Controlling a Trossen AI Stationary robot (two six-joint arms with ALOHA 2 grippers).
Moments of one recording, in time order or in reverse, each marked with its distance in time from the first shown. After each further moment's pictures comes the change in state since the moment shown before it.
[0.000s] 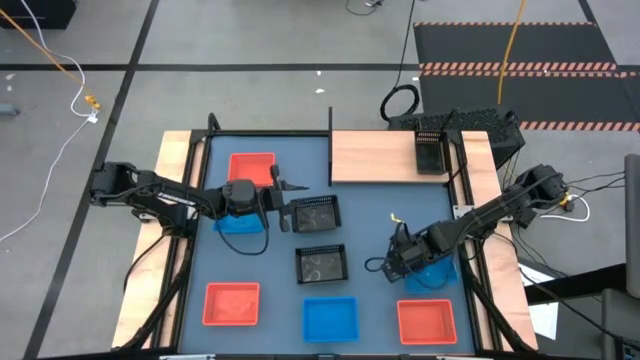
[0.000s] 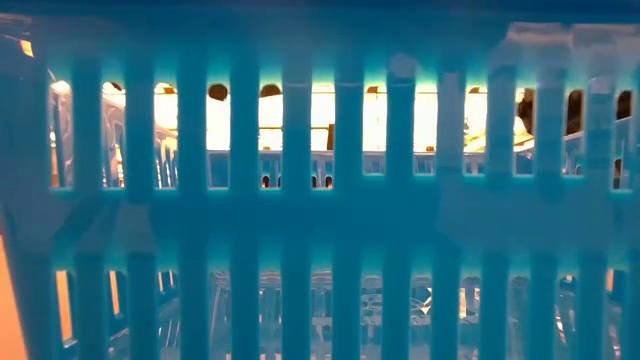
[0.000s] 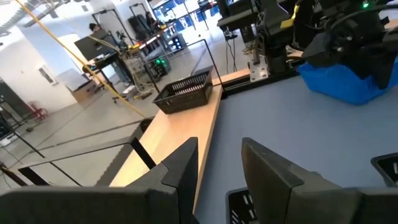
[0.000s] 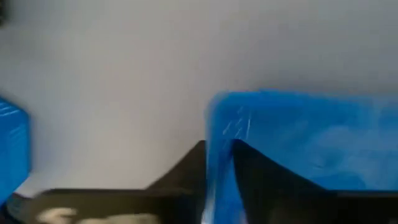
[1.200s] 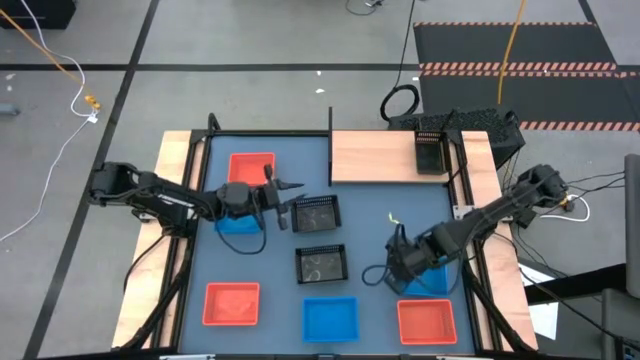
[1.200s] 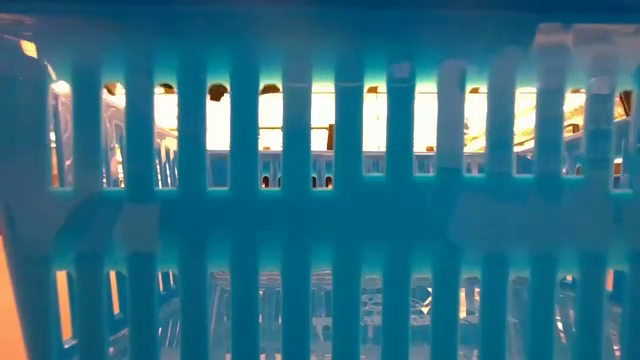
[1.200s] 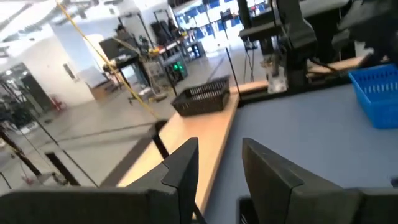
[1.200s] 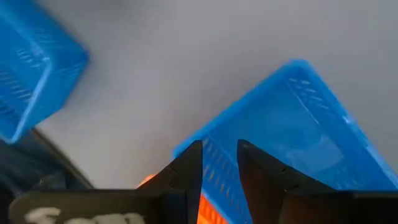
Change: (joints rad) left arm -0.013 0.000 -0.049 0.122 -0.075 -0.050; right arm 0.056 0.008 0.249 -0.260 0.054 -0.237
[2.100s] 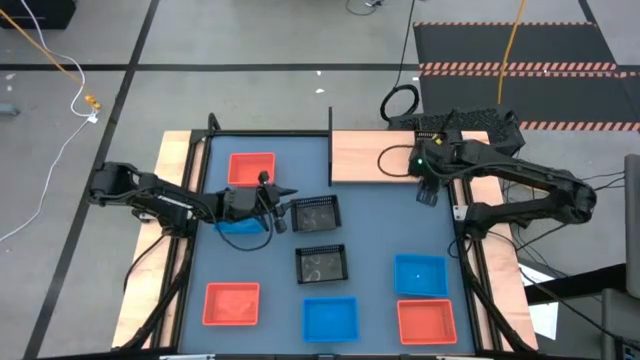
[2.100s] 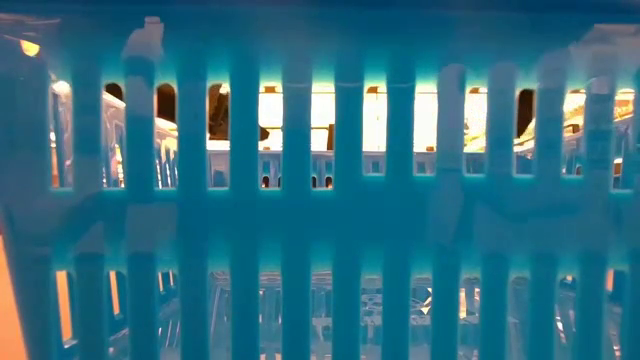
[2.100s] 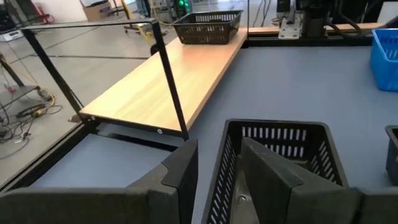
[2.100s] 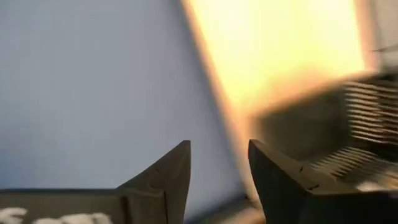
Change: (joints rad) left arm -0.009 0.000 -0.059 -0.188 -0.093 -0.309; right arm -0.853 -0.311 -0.002 -0.317 0.267 -1.373
